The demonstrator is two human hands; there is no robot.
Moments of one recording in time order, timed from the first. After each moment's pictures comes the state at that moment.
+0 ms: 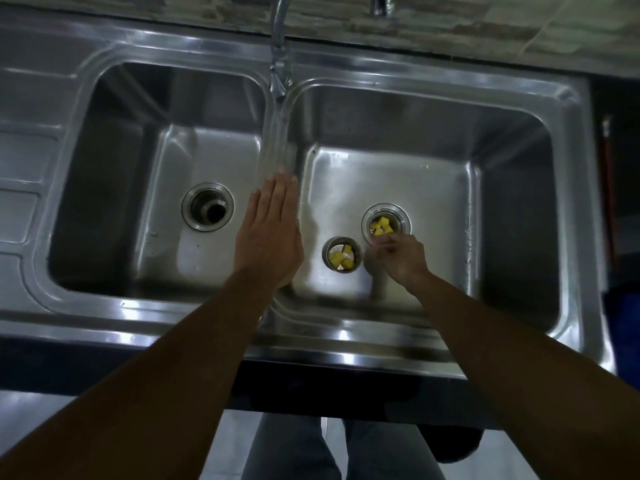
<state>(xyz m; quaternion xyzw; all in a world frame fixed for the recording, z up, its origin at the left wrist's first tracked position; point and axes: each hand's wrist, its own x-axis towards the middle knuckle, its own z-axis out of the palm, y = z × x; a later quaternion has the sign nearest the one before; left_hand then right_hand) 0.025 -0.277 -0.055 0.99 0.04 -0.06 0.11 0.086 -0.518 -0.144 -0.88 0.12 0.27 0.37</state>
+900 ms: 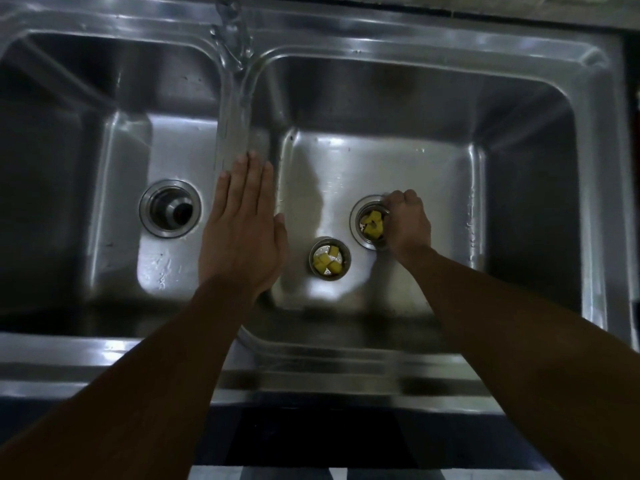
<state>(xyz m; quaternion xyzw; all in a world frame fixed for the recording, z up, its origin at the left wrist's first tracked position) 0.052 -0.280 -0.080 1.00 0.02 -0.05 0.03 0.146 -0.533 -0.196 -0.98 -0.01 0.17 0.14</state>
